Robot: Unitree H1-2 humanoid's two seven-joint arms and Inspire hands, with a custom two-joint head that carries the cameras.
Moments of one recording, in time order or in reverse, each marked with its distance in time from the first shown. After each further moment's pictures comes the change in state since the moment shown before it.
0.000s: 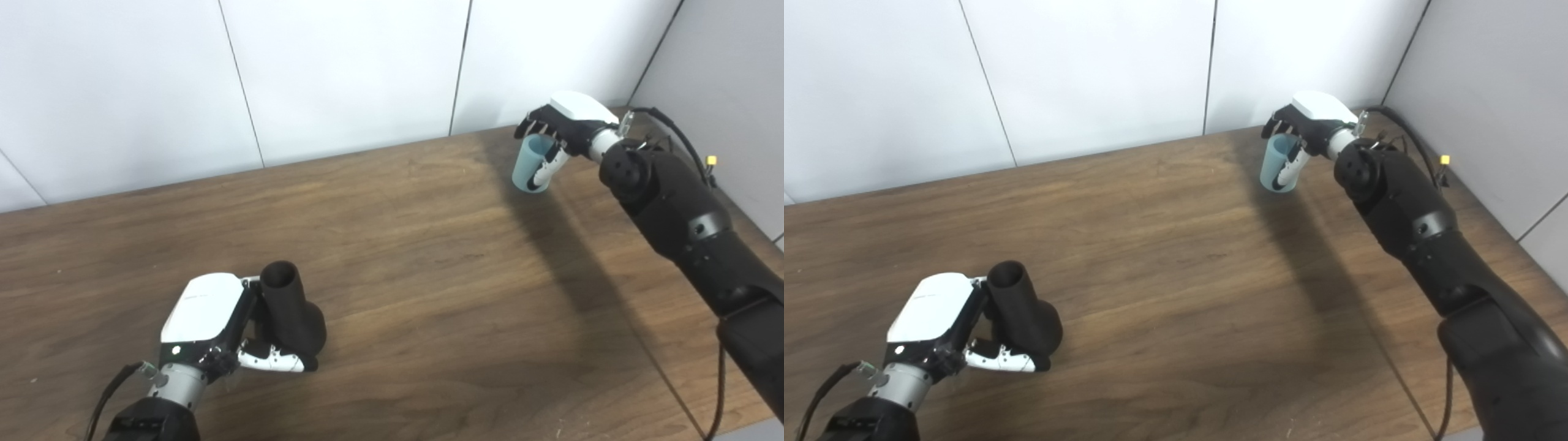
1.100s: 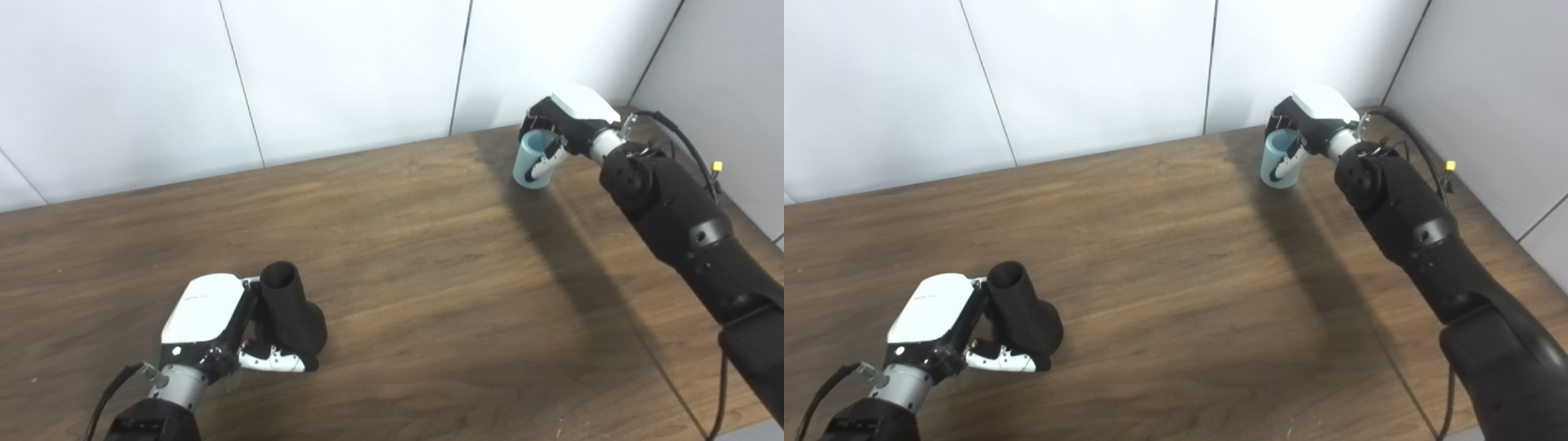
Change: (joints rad) left arm 0.002 0.001 -0.005 -0.006 0.002 0.005 0.000; right arm 0.027 0.002 -0.013 -0.022 -0.018 -0.039 -0.094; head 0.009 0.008
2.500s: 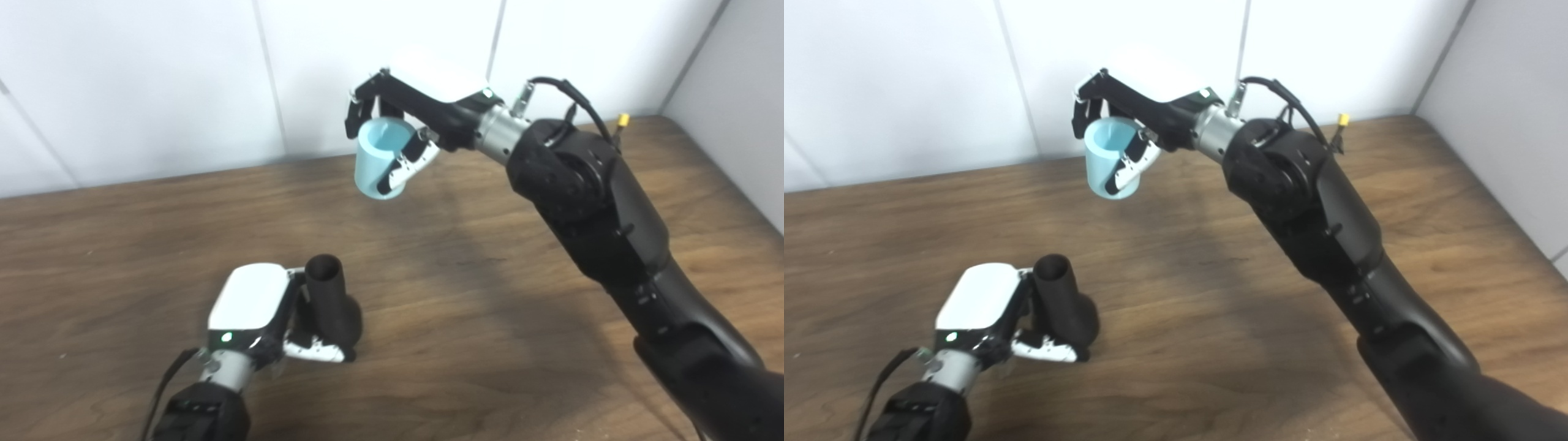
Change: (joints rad) left arm 0.003 -0.109 -0.066 0.002 0.146 0.073 -0.005; right arm -0.137 0.300 0.101 -0.745 0.021 0.111 0.425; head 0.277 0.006
